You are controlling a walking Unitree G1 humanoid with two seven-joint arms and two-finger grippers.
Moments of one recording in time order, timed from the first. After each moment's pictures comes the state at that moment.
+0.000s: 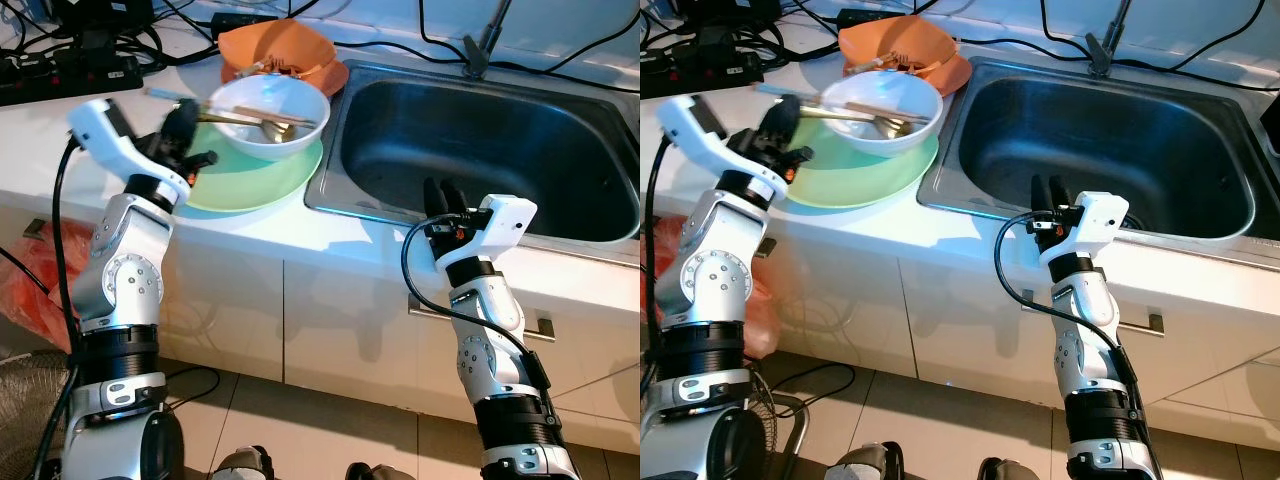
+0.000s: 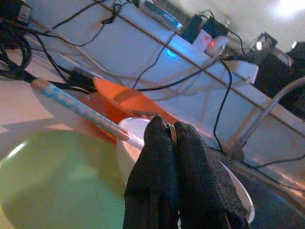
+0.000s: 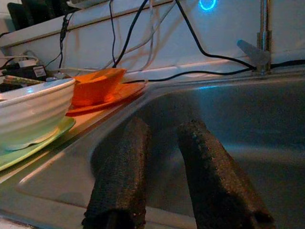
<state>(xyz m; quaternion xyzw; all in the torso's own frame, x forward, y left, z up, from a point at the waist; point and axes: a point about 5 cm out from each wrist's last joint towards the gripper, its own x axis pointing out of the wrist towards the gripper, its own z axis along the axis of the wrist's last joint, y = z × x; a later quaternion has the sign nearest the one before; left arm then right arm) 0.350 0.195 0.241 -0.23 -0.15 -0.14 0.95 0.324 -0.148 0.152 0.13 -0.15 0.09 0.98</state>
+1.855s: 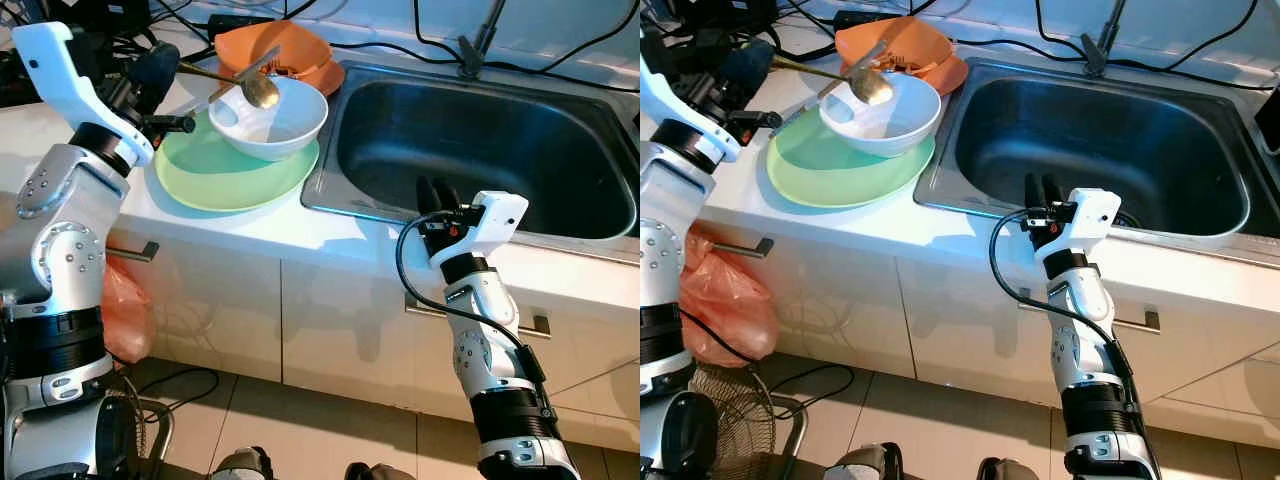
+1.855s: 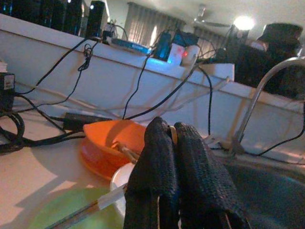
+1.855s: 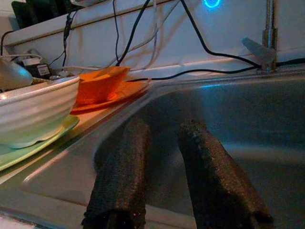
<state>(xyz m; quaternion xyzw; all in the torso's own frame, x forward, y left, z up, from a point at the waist) 0.330 0.213 0.302 -0.12 -0.18 -0.16 0.96 0.329 -0.142 0.152 0.13 -0.15 0.11 0.98</state>
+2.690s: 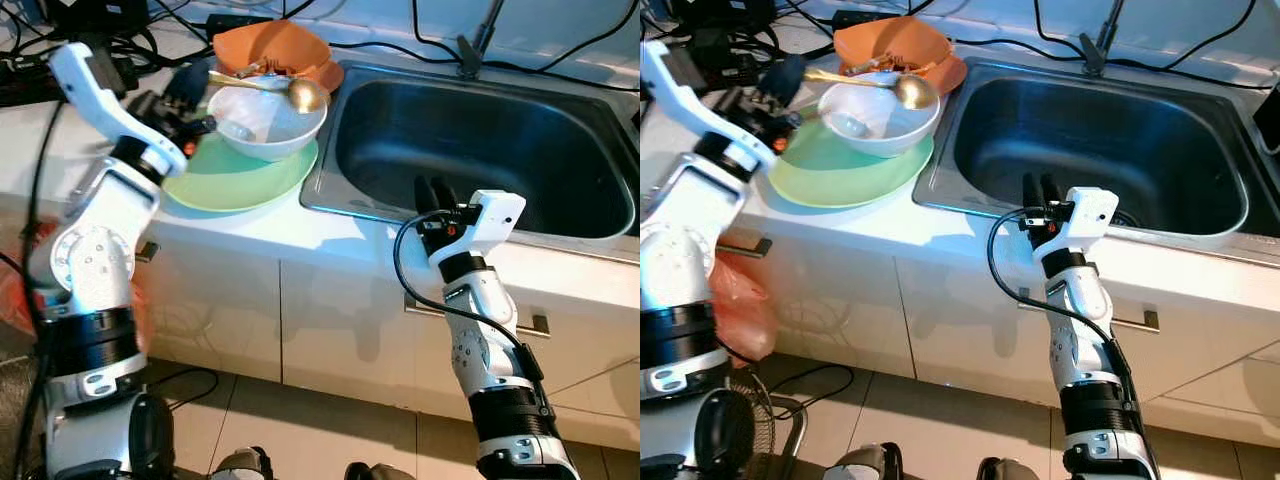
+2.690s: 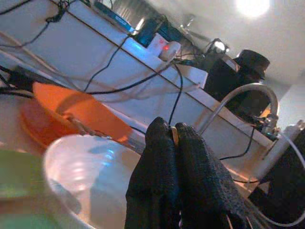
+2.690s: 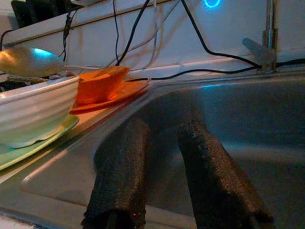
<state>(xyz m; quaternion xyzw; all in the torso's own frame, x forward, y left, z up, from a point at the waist) 0.339 0.188 0.284 -0.27 -0.14 -0.21 0.93 0.329 -0.141 0.153 0.13 -0.15 0.11 0.98</state>
